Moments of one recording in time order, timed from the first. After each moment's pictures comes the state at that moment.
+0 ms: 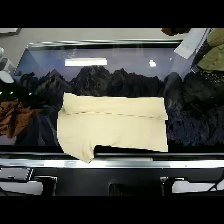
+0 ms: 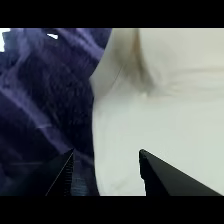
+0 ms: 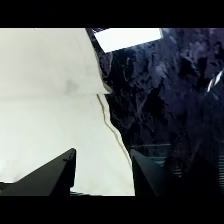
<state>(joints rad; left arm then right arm) 0.24 -1.54 1.42 1.27 -1.46 -1.47 -0.54 -1.56 1.43 2.04 -1.57 -1.66</state>
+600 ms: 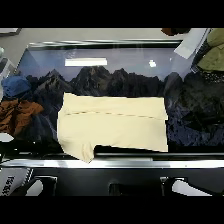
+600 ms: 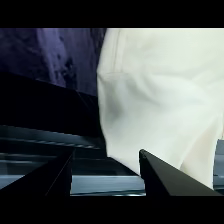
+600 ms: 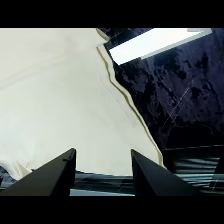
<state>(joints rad) 0.42 -0.94 0.42 0.99 -1.23 -1.43 -0.63 -1.37 1.13 2.15 -1.53 -1.68</state>
